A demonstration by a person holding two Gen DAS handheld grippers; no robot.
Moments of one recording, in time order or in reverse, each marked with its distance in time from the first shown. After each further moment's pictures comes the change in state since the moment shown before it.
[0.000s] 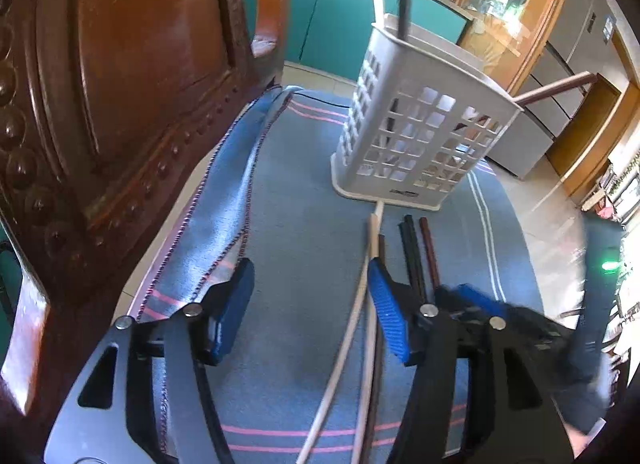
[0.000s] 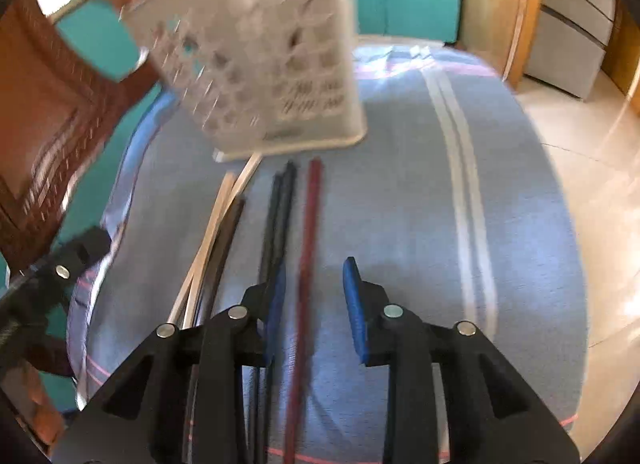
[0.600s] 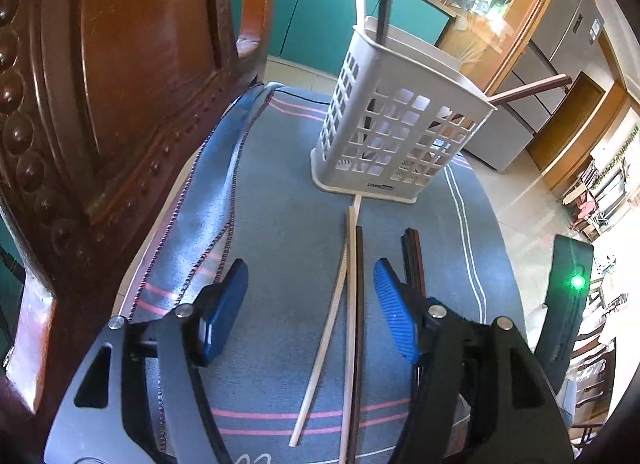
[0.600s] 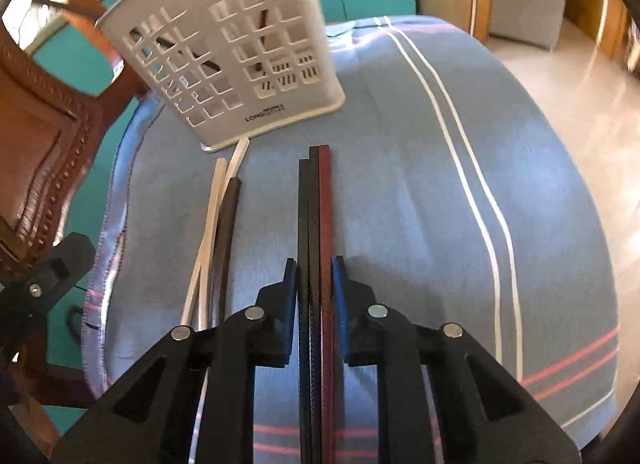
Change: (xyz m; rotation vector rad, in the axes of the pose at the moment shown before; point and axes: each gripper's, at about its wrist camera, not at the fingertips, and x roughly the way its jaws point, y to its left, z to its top) left arm -0.010 0.002 0.001 0.004 0.025 -0.076; right arm -0.007 -0.002 -0.025 0.234 -0.016 -0.014
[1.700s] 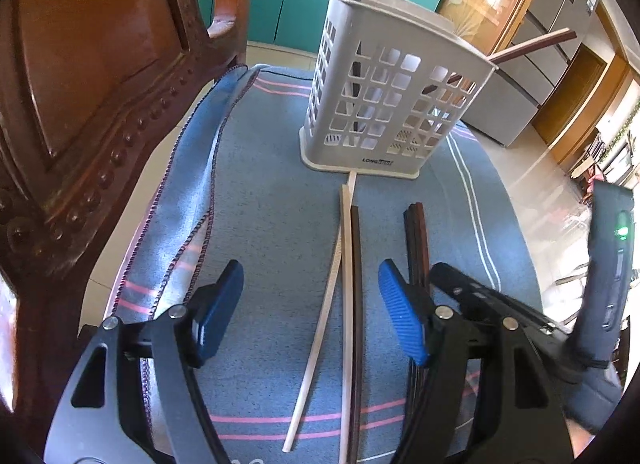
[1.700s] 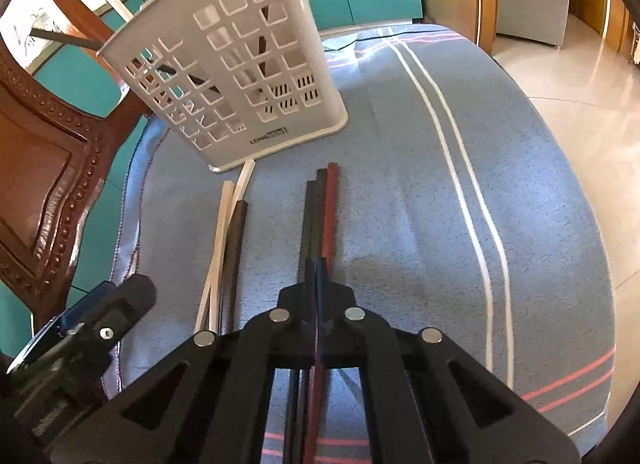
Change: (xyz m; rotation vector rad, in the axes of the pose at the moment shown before) left arm 0.029 -0.022 -0.004 0.066 0.058 0.041; right arm -0.006 -0.005 0.018 -0.016 -0.015 0.039
